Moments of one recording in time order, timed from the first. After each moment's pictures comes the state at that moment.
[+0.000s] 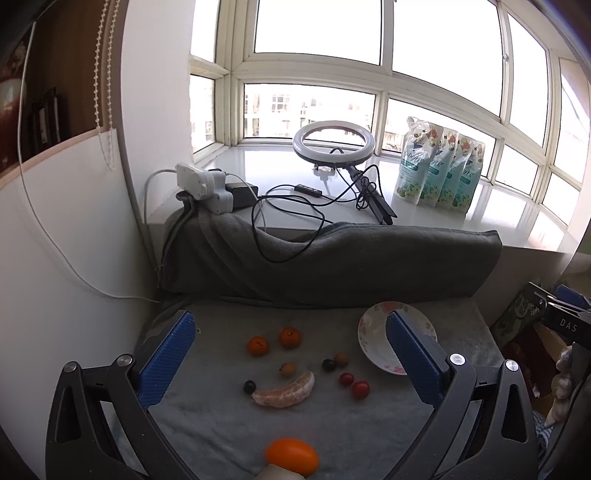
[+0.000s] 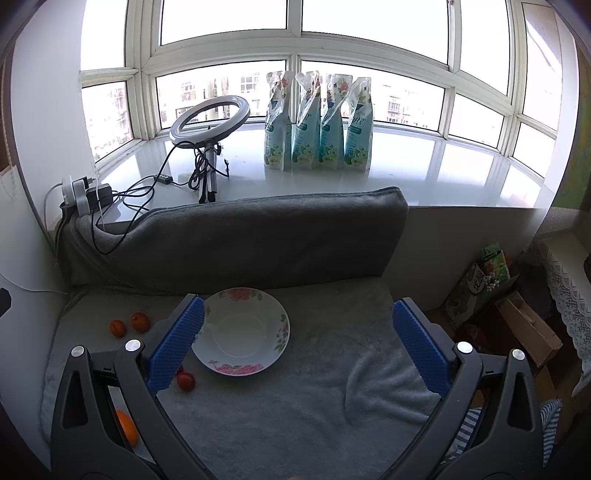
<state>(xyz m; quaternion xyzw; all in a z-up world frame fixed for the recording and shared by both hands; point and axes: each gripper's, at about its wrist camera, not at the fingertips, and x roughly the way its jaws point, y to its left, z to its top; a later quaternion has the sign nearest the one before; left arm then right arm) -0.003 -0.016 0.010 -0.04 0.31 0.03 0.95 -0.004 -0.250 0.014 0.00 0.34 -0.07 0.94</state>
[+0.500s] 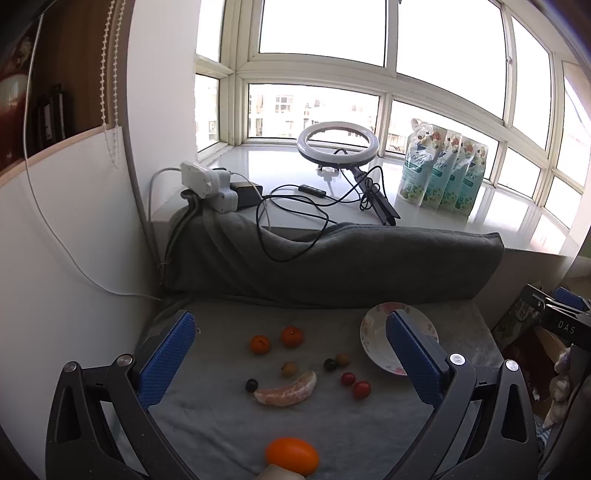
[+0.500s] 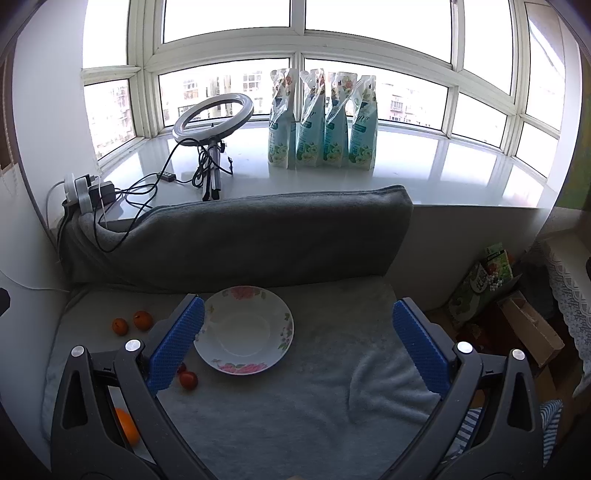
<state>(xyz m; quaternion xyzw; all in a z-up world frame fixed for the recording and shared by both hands) -0.005 -0.012 0.010 -0.04 0.31 0.03 0.95 -0.003 -0.246 0.011 0.00 0.34 -0.06 0.94</state>
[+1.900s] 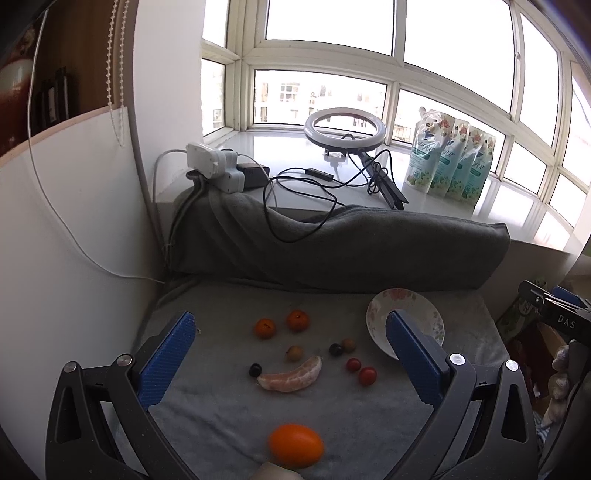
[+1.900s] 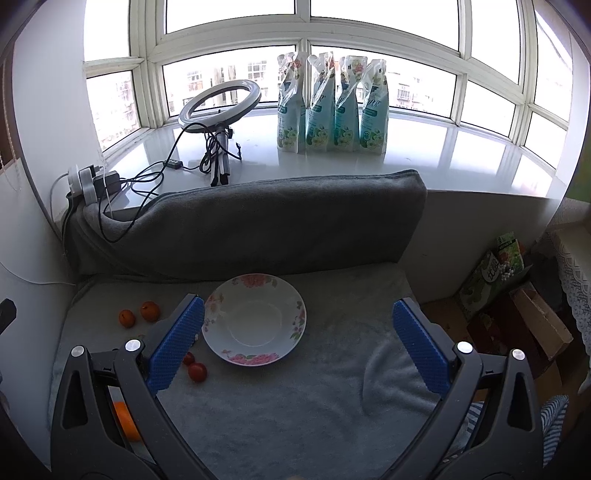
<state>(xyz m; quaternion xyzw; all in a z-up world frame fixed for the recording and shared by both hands) -0.008 -0.006 -0.006 -0.05 0.33 0.04 0.94 0.006 -0.239 -0.004 0.01 0.37 -0.04 0.93</state>
